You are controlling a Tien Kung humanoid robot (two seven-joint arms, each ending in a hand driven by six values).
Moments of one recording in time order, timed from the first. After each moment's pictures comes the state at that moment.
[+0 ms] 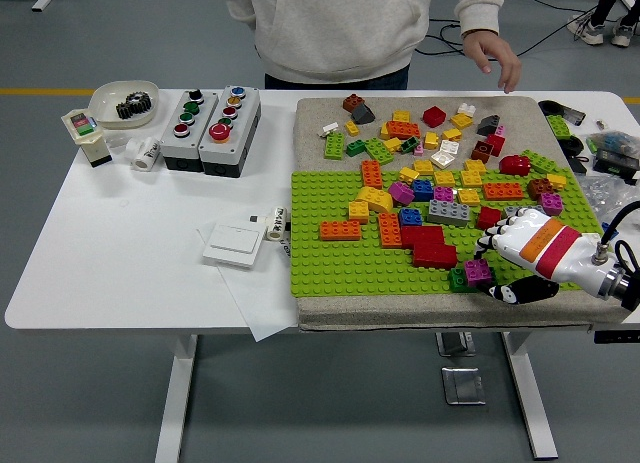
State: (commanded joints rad) left arm -0.06 0.08 -0.12 -0.32 -0.30 0.31 -0.07; right arm 0.56 -0.63 0.64 1.10 -2.20 -0.36 0.43
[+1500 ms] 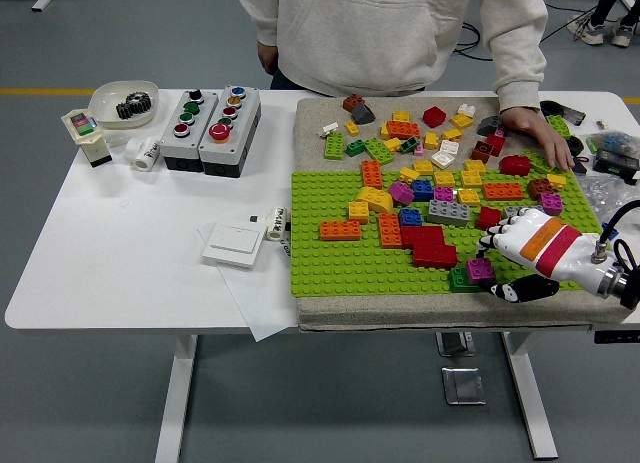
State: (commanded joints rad) left arm -0.06 0.08 -0.12 -0.32 -0.30 0.31 -0.07; right arm 0.56 -0.61 0.65 1.07 -2.22 -0.36 0.43
